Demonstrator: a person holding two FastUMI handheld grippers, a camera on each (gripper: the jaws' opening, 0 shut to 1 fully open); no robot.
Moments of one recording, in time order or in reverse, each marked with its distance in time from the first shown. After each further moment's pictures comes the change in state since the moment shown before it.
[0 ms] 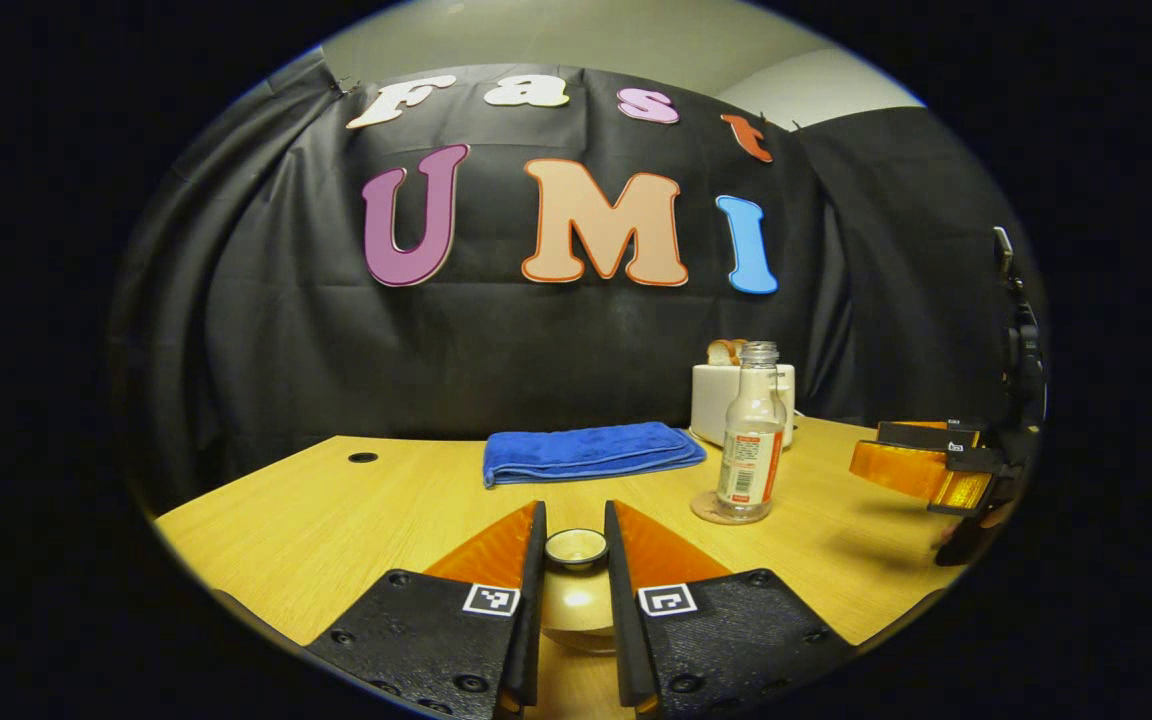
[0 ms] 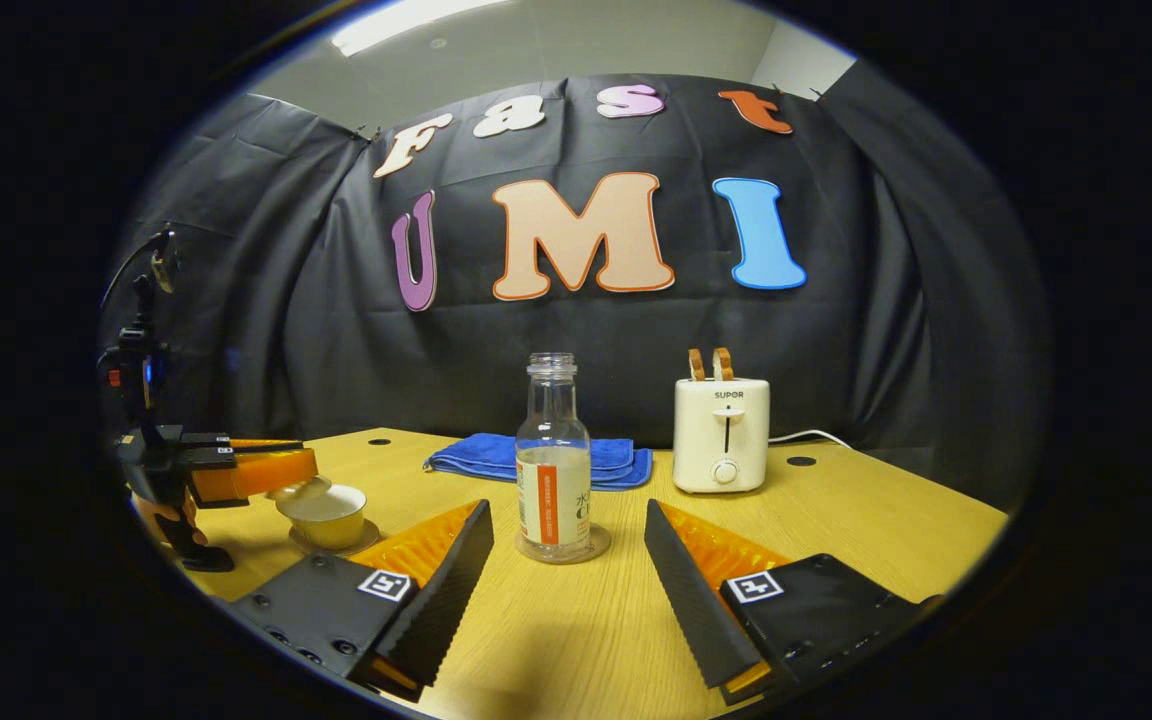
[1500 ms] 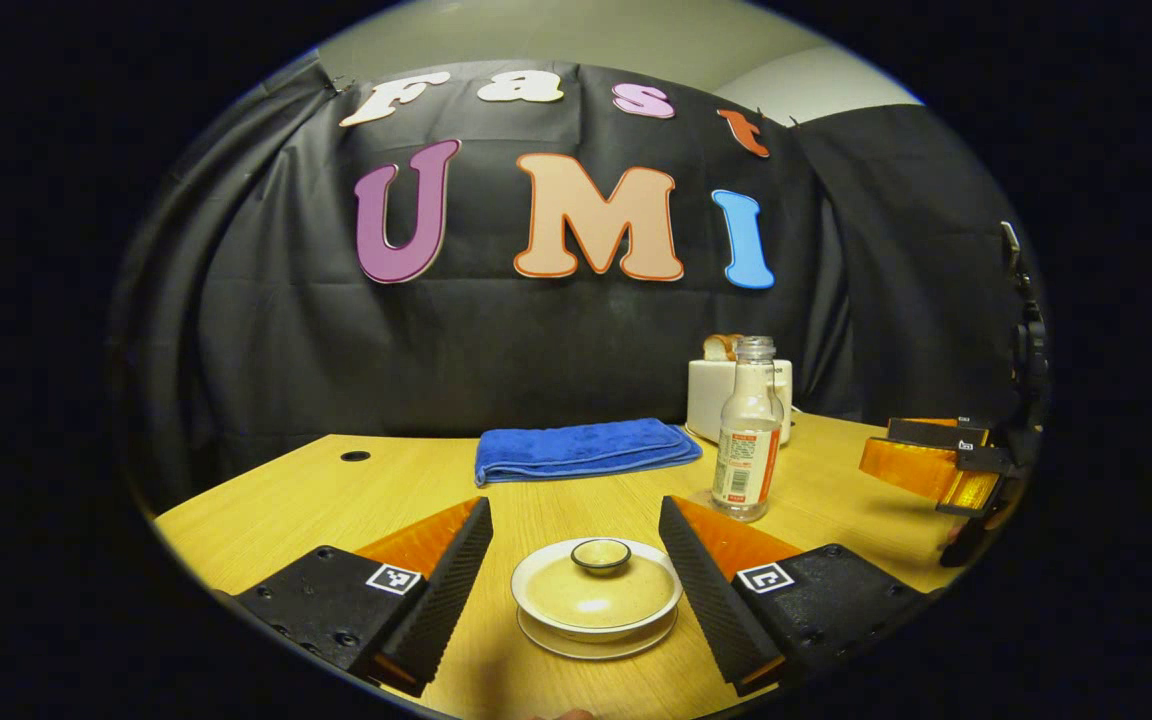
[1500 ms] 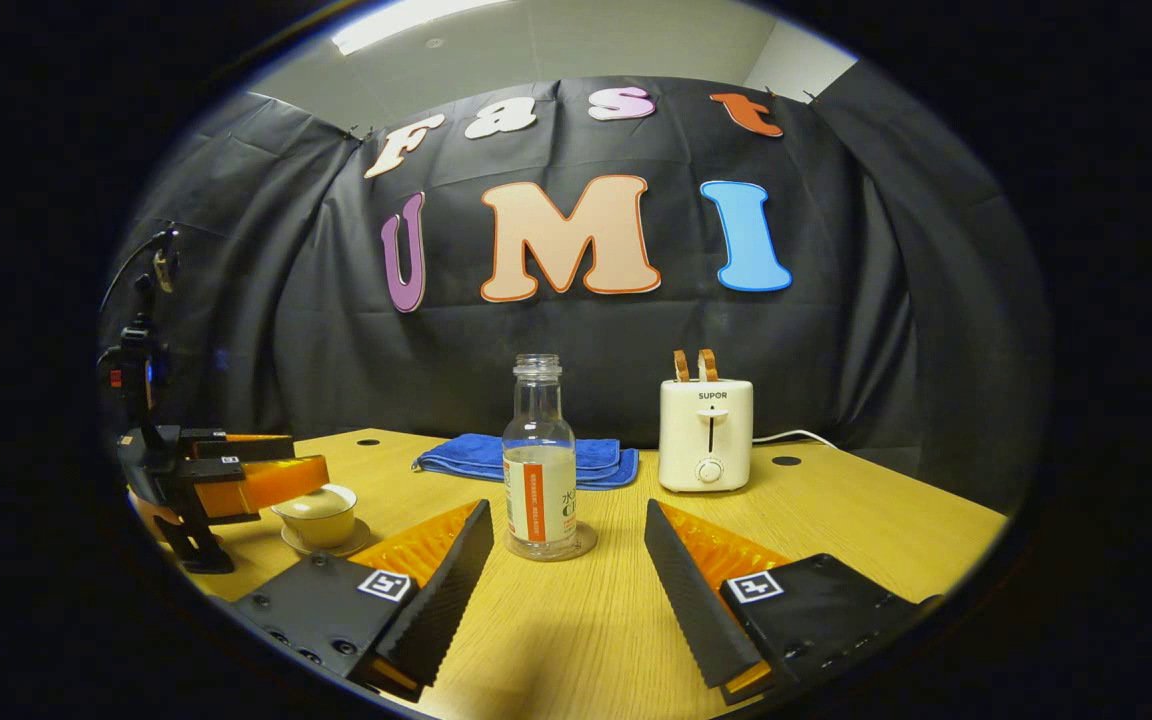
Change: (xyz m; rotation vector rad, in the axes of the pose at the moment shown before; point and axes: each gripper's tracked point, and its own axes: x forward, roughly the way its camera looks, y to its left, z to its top) left arm 0.000 0.009 0.004 0.003 -0.011 0.052; right arm -0.003 -0.008 0.000 0.000 -0.003 -0.031
